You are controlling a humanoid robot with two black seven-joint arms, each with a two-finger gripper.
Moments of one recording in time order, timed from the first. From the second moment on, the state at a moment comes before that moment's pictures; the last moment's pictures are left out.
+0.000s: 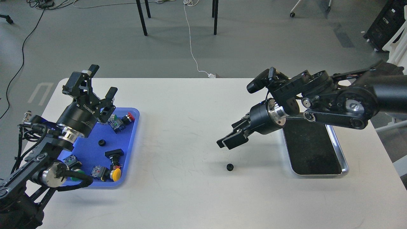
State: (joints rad) left arm -0.19 0.43 -1.13 -1.27 0.65 -0.22 -0.43; right arm 1.60 -0.24 -0.70 1.19 -1.18 0.25 0.49
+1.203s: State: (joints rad) left arm -0.17 0.42 -1.15 -1.27 0.65 -0.21 -0.43; right arm 1.52 -0.04 -0.99 1.09 -1.19 -0.02 0.49
